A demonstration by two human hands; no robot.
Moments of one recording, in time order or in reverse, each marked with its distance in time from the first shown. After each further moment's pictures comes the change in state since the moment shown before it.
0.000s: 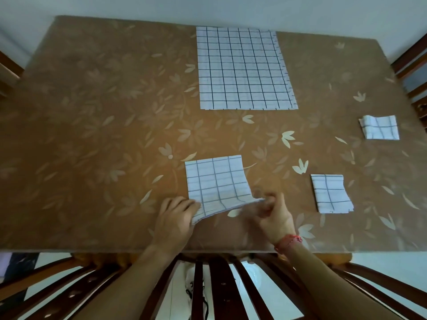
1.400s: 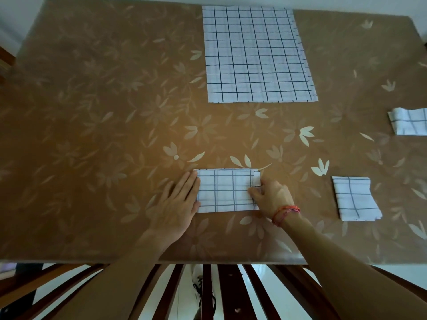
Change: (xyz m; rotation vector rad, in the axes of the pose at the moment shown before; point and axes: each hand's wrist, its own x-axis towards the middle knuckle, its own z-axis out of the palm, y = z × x) left_hand 0.038 -0.049 0.013 0.238 -0.280 0.010; right_hand 0.064 -0.065 0.023 -0.418 -0.047 -0.193
